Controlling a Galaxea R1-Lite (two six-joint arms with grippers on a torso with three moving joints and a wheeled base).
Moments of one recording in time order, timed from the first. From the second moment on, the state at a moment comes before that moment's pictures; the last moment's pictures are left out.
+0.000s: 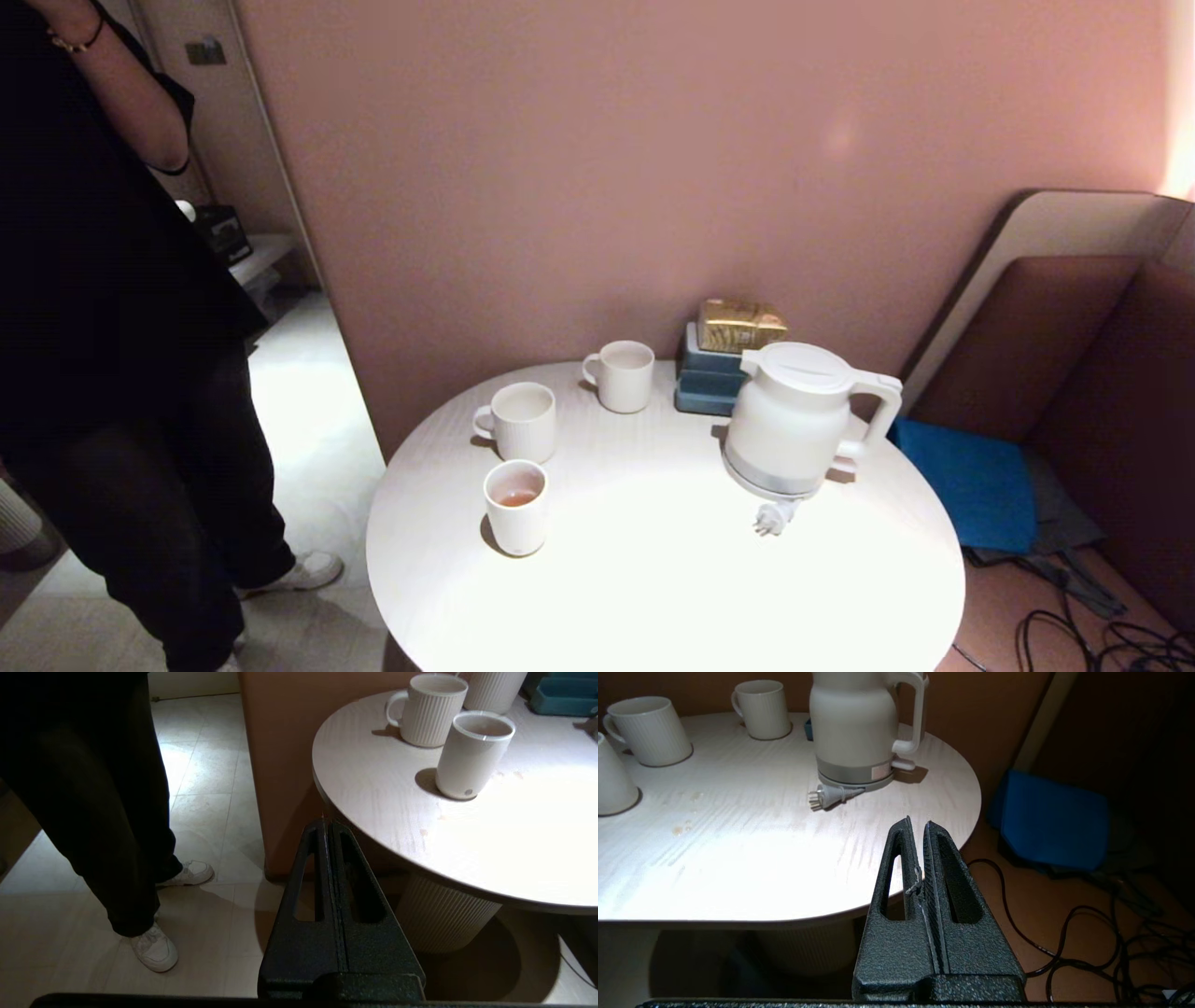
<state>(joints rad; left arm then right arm) 0.00 0.00 -0.02 0.05 0.00 0.00 0.00 0.00 0.00 0.00 -0.01 0.02</state>
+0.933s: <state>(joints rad) 0.00 0.00 -0.02 0.05 0.00 0.00 0.00 0.00 0.00 0.00 -0.01 0.02</state>
